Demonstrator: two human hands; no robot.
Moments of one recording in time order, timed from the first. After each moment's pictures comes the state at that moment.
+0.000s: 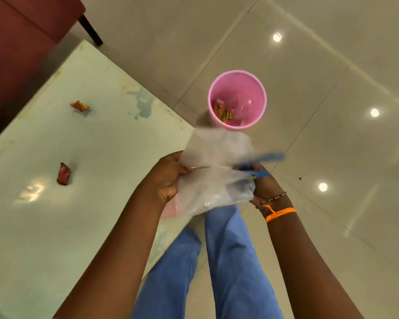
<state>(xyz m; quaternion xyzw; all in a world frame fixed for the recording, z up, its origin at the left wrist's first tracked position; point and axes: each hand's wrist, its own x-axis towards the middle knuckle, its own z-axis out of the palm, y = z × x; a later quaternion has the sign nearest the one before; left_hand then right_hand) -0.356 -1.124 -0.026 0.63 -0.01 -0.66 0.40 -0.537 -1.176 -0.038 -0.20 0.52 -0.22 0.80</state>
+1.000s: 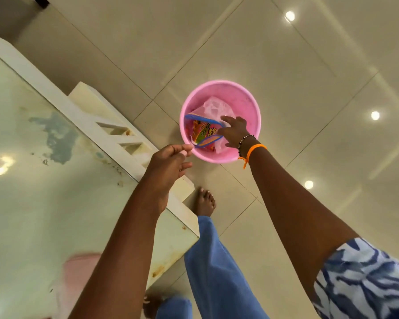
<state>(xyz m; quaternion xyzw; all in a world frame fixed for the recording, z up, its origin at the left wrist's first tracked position) -0.386 -1.299 -0.138 0.72 -0.01 -0.61 0.35 -0.498 -1.433 -0.262 -0.50 0.64 0.12 0.56</state>
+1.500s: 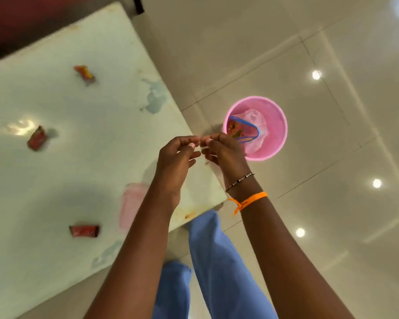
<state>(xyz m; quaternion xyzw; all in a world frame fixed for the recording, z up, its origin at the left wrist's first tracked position) -0.372 -1.184 -0.040 0.71 0.05 -0.46 0.53 -0.432 -1.266 -0.061 -0.50 0.51 -0.03 0.70</state>
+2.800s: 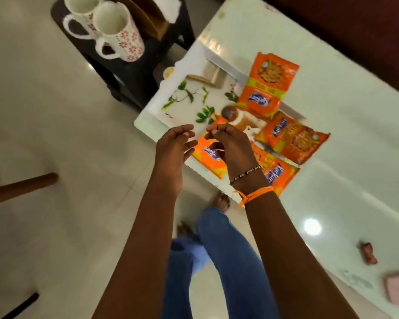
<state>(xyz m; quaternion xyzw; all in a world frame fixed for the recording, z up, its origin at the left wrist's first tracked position) -0.272 -0.411 0.026 0.52 0.45 -0.03 0.73 -0.224 -0.511 0.023 -0.66 0.14 0.34 0.65</state>
